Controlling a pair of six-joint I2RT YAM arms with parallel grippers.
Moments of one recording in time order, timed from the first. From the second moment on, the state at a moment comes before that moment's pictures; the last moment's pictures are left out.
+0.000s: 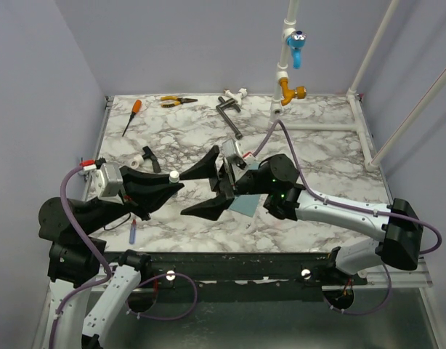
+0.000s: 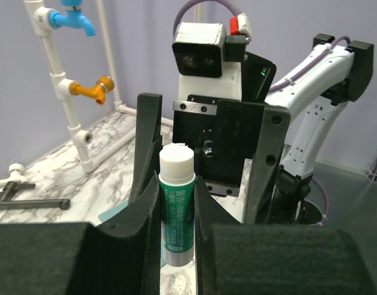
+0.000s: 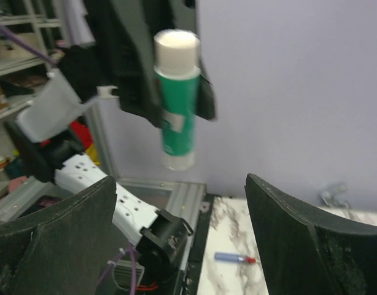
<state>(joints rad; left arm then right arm) -0.26 0.48 1.06 -0.24 0.81 -0.28 1.09 1.42 1.06 0.73 -0.59 0.24</state>
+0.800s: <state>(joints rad) -0.26 0.47 1.06 -0.16 0.92 -0.37 1.08 1.54 1.17 0.94 -0.84 0.44</state>
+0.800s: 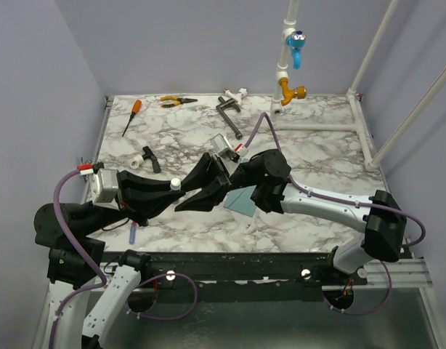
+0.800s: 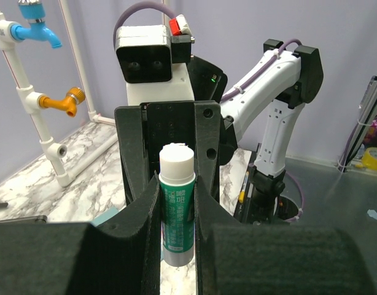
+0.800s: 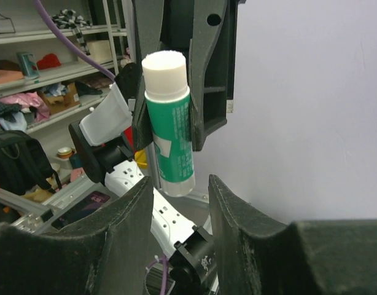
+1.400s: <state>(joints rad) -0.26 0.47 1.05 -0.16 0.90 -0.38 1.08 1.57 1.21 0.94 -0.85 0.45</state>
